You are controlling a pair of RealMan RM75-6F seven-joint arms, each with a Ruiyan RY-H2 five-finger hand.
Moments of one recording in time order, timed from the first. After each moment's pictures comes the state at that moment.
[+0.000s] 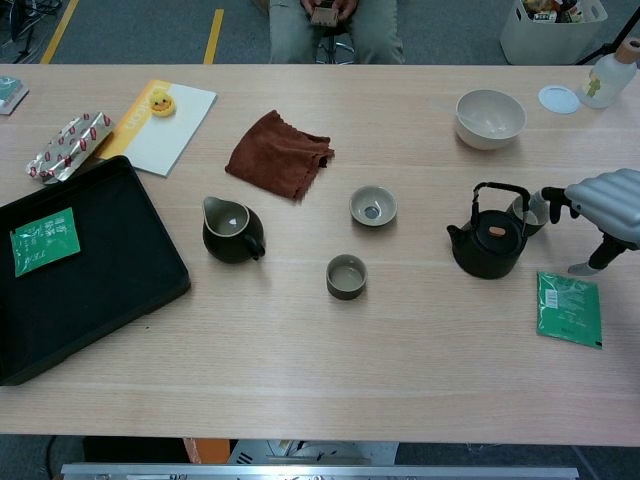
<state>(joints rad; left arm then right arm) -0.06 -1.06 0.03 -1.64 1.58 1.49 -0.01 0.45 -1.27 -0.04 -1.59 -1.15 0.95 -0.51</state>
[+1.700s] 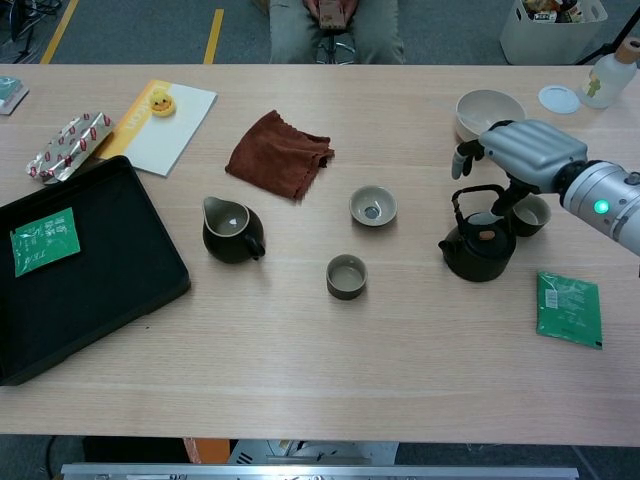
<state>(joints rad) -0.05 -1.04 0.03 -1.67 1.58 1.49 0.01 0.61 -1.42 0.09 -1.48 -1.17 0.87 -0.37</state>
